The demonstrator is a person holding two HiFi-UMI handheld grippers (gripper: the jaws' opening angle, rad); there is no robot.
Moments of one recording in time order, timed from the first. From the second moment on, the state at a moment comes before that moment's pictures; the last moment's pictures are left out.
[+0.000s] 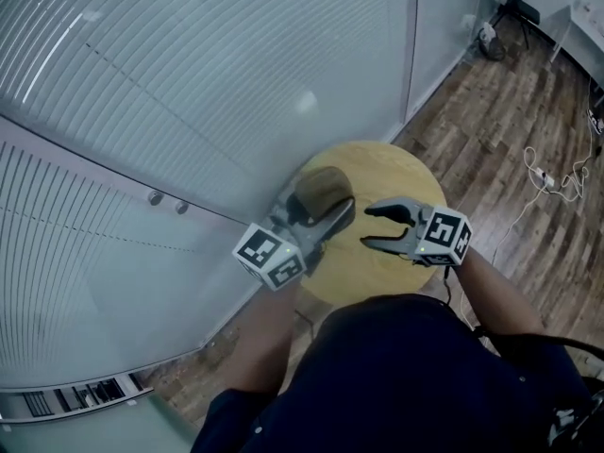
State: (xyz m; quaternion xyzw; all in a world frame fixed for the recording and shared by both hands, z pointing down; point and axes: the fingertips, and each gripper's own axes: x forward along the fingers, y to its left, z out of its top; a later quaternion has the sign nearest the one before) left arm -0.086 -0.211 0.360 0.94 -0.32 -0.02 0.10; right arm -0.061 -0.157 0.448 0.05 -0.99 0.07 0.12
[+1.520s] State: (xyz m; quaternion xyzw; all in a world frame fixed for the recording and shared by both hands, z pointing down) left arm -0.122 -0.185 0.470 0.91 -0.40 0.09 0.08; right arm 0.063 -0.201 0.502 0.38 -0.91 0.13 0.08
